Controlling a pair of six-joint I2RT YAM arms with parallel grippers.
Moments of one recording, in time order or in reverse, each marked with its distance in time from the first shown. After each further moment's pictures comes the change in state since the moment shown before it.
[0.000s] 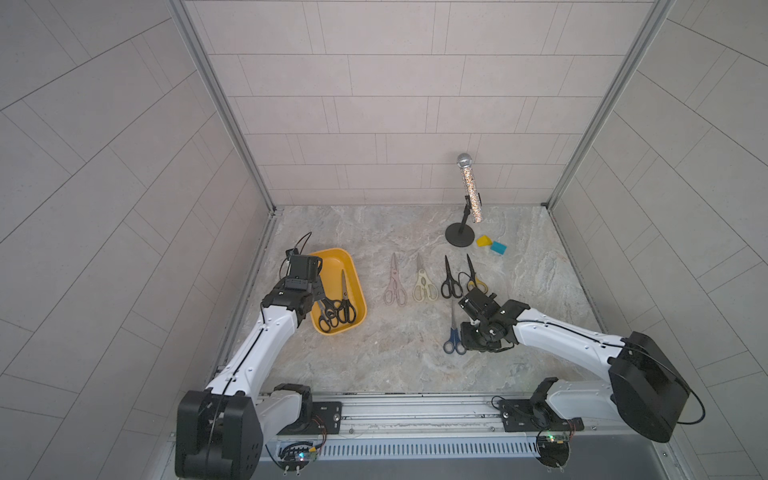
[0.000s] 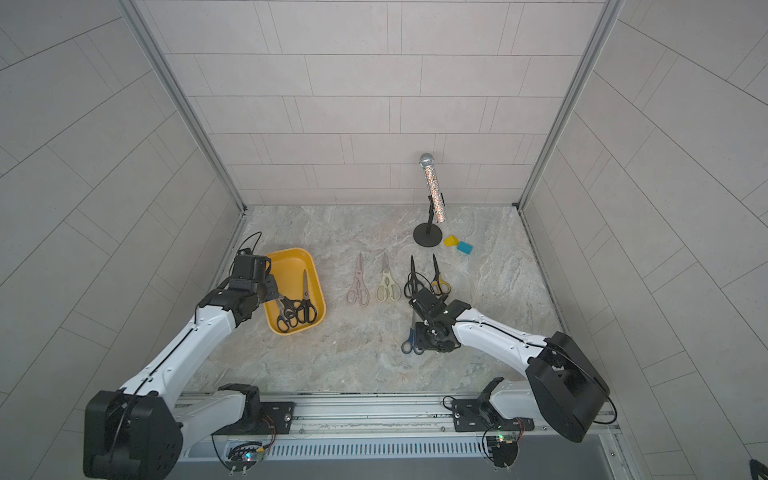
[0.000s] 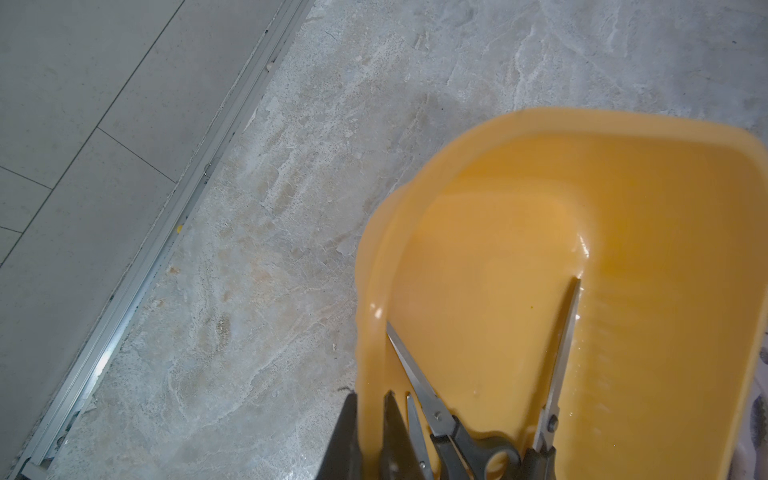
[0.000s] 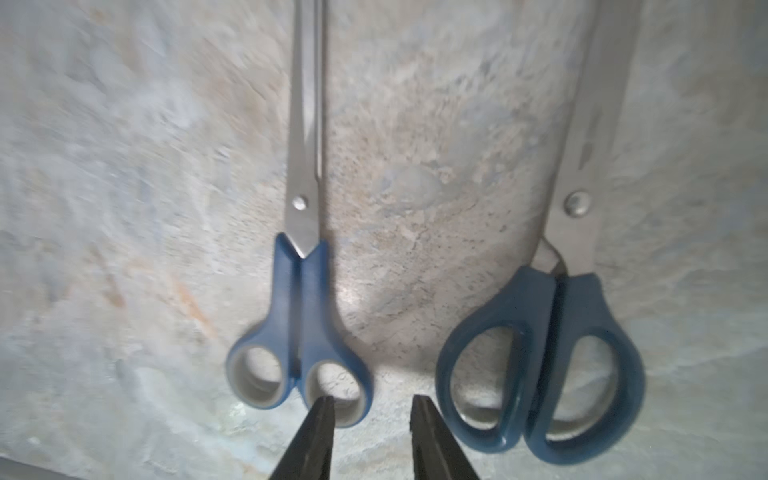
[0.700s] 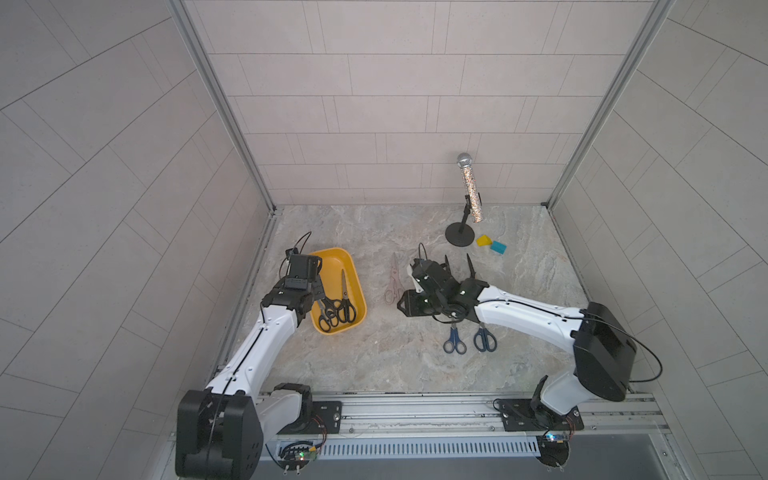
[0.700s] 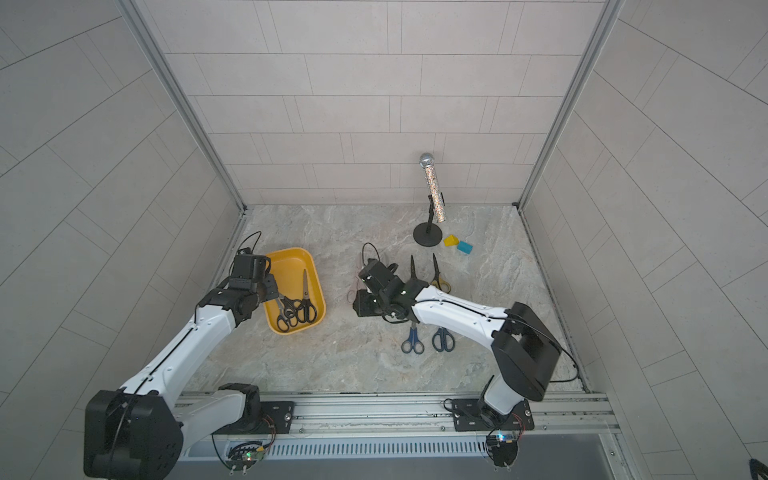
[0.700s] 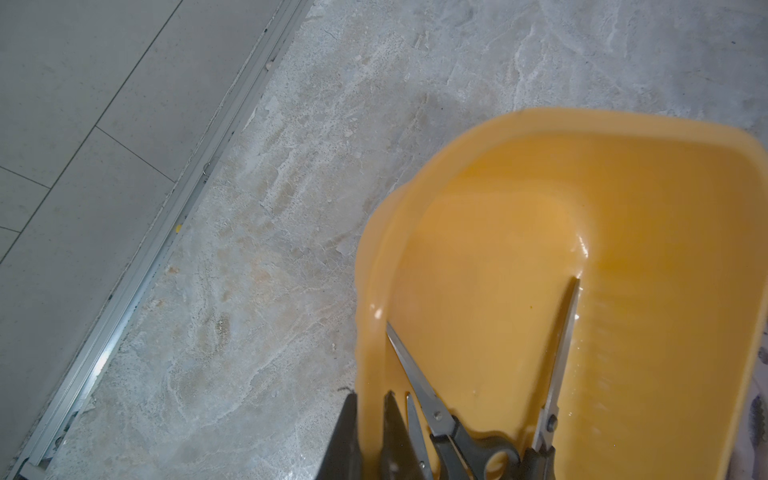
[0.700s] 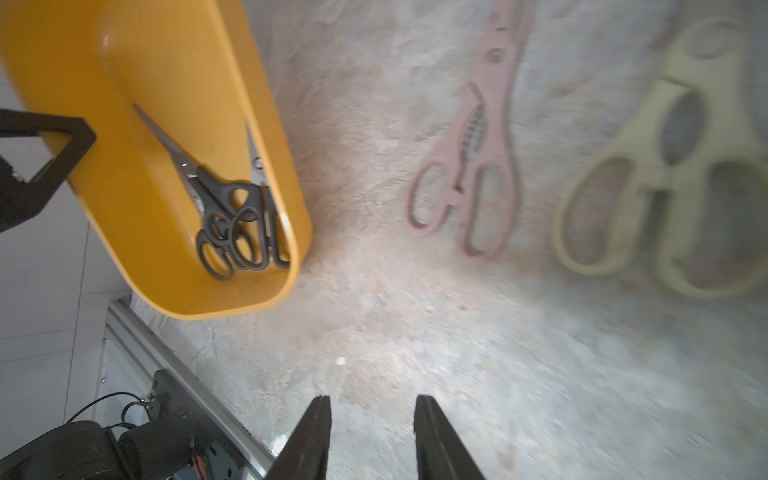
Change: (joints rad) left arm 0.000 0.000 0.000 0.000 0.004 0.000; right arm 0.220 0.370 0.459 0.362 -0.098 0.058
